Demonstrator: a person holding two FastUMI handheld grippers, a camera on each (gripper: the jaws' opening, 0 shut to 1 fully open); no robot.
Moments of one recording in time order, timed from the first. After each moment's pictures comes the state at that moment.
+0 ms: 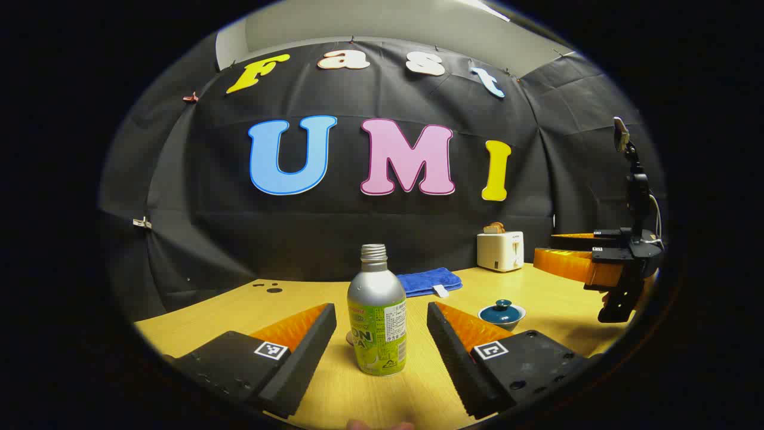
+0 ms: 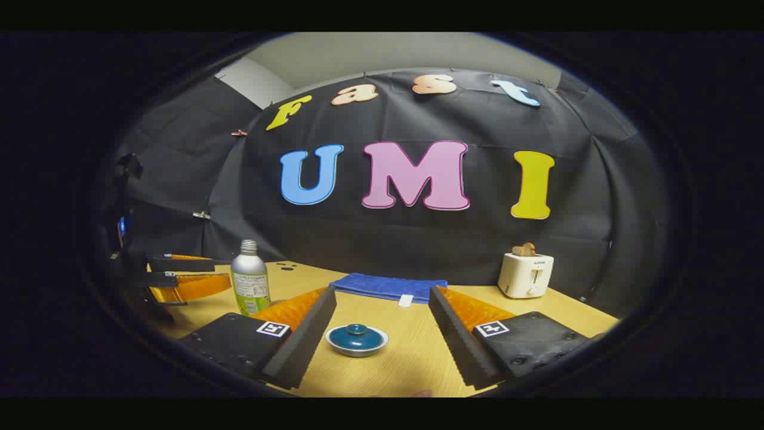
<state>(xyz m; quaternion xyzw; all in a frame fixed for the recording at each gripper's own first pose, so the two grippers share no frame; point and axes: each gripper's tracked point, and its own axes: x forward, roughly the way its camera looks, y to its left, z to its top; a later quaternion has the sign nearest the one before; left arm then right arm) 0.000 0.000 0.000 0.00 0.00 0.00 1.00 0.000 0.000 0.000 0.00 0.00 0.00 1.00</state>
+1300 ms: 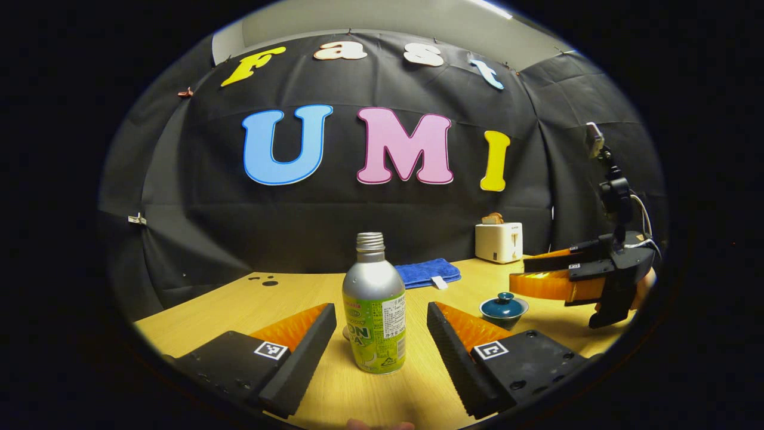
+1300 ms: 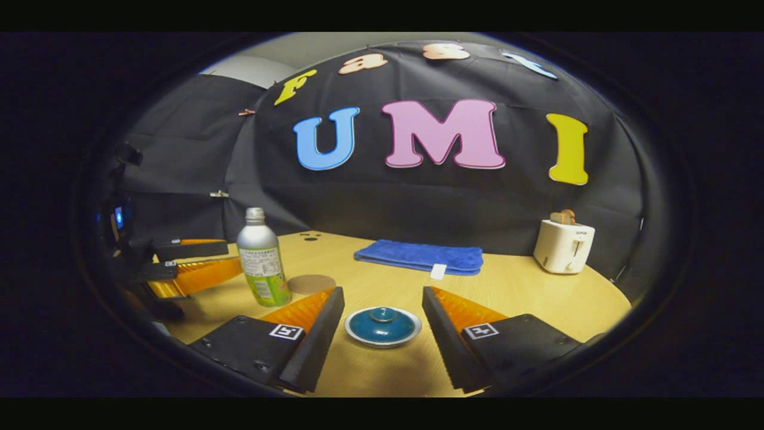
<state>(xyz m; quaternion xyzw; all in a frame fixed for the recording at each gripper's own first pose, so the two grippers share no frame) 0.011 -0.001 -0.011 0.00 0.02 -0.01 1.00 0.035 0.028 -0.067 0.01 0.13 0.06 0.99</state>
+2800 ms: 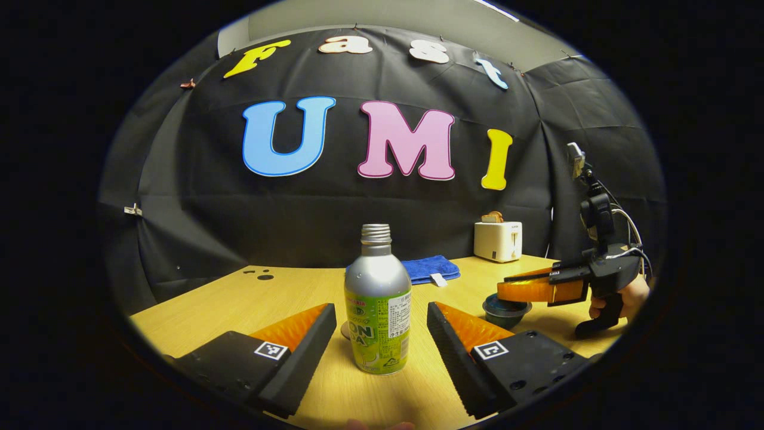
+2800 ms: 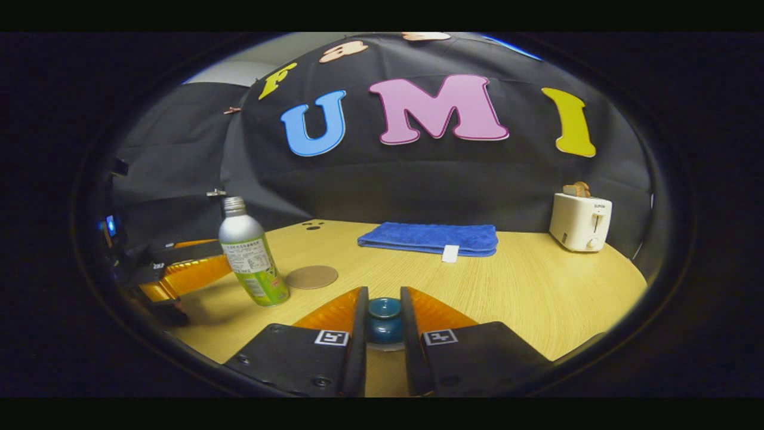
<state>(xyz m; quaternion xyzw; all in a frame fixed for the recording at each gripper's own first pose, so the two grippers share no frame) 0.021 0.003 -0.023 -0.02 0.04 -0.01 1.00 0.053 0.030 -0.081 0.07 0.16 0.08 0.98</state>
